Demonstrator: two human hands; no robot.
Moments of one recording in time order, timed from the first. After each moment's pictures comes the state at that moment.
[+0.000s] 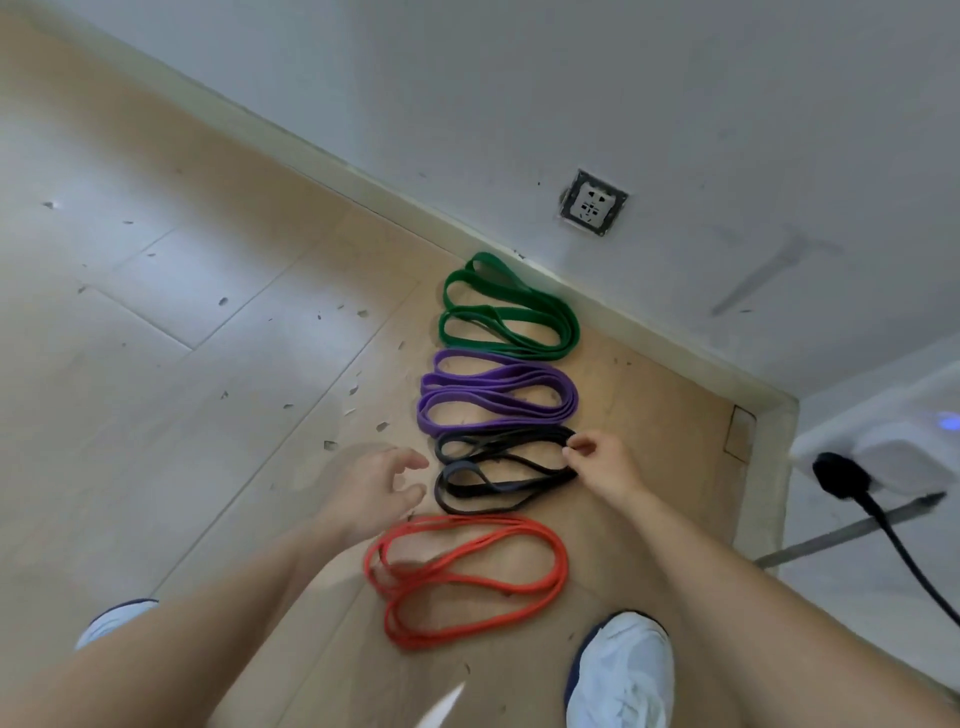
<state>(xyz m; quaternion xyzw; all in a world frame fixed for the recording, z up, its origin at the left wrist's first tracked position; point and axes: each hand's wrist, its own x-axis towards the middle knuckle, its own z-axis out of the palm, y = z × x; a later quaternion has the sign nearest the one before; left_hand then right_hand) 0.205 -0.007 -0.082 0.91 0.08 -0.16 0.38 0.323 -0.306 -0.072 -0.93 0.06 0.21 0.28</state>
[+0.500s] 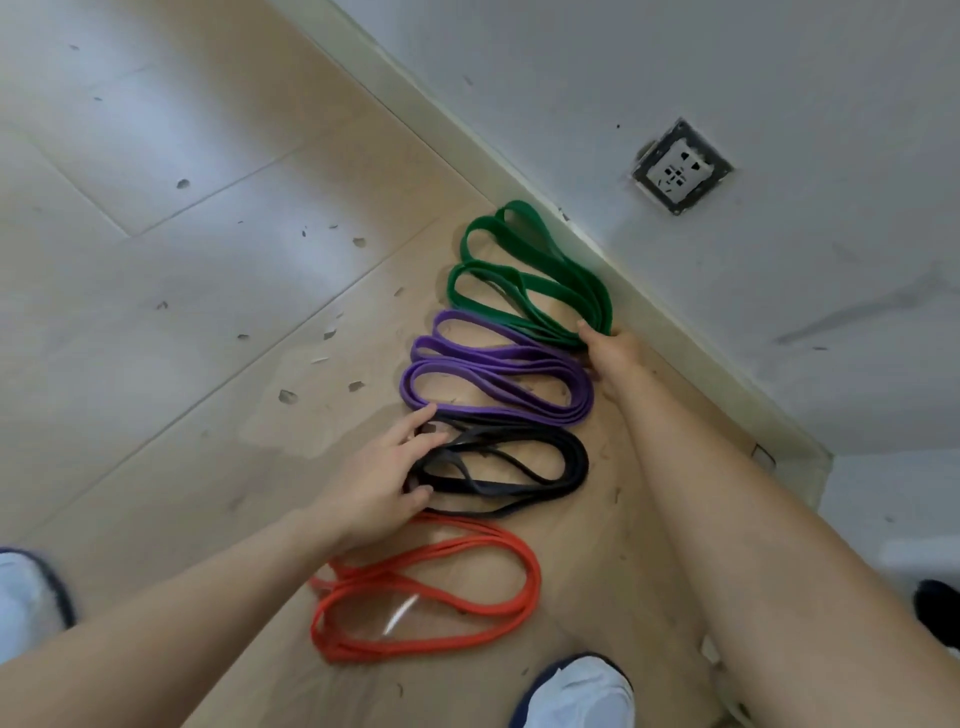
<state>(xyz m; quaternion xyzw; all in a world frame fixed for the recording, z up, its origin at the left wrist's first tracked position) 0.227 -0.045 -0.142 0.88 0.03 -0.15 0.44 0.524 -0.280 -0.147 -0.86 0.22 0.17 0.43</state>
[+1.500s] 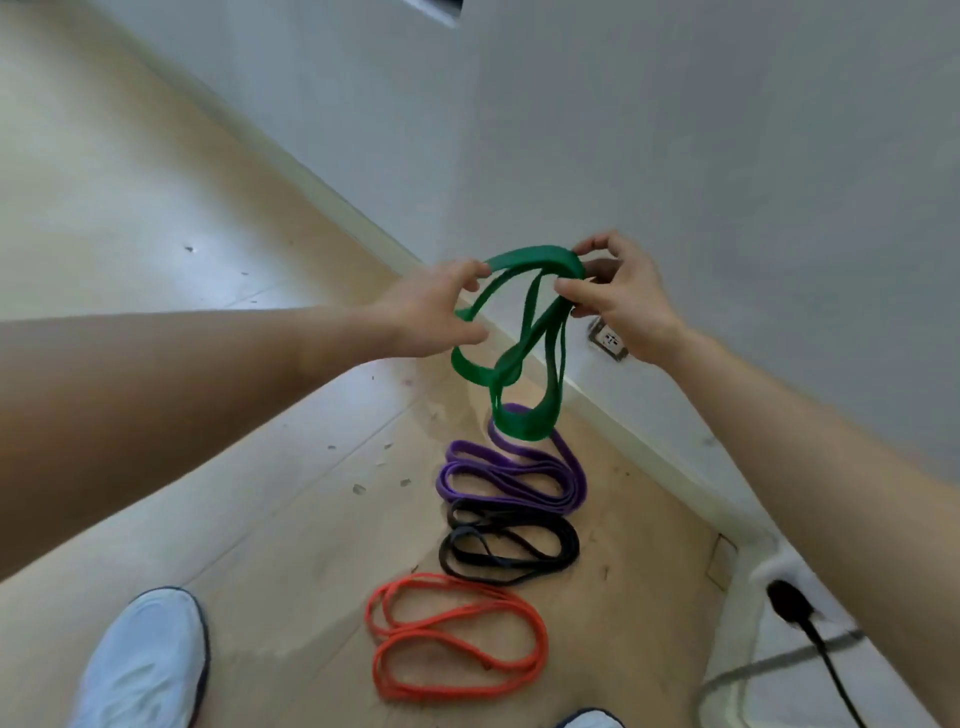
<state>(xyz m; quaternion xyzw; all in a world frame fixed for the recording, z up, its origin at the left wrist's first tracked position) 0.300 0.061 0.183 0.93 0.03 0.03 0.37 0.421 -0.150 0.226 -0.83 -0.24 0.11 0.50</state>
